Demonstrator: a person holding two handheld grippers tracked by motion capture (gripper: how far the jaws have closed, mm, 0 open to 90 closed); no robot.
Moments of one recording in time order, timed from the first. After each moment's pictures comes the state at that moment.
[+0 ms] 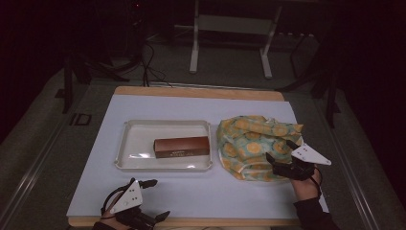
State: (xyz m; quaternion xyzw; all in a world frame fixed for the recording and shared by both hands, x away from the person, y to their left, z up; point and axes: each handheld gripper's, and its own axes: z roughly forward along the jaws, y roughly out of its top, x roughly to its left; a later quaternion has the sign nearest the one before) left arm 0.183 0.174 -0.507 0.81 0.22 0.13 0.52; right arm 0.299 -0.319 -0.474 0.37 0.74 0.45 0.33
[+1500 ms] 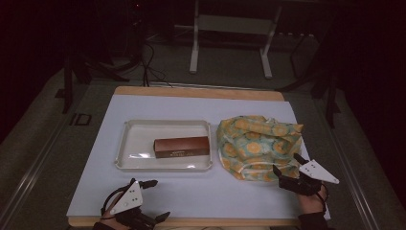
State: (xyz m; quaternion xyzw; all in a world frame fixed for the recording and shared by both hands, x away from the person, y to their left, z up) left arm 0.182 0.174 -0.507 0.82 0.22 0.14 0.52; right arm 0.268 -0.341 -0.503 0.39 0.73 0.46 0.34
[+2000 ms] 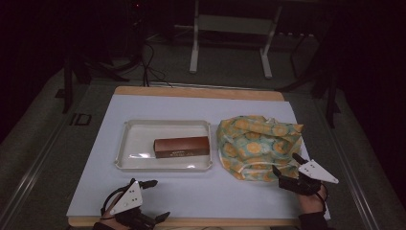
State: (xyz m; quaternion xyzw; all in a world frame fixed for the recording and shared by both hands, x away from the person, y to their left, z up) left arm 0.182 0.174 -0.507 0.81 0.22 0.14 0.52; right arm 0.269 -0.341 -0.503 0.37 0.73 0.45 0.34
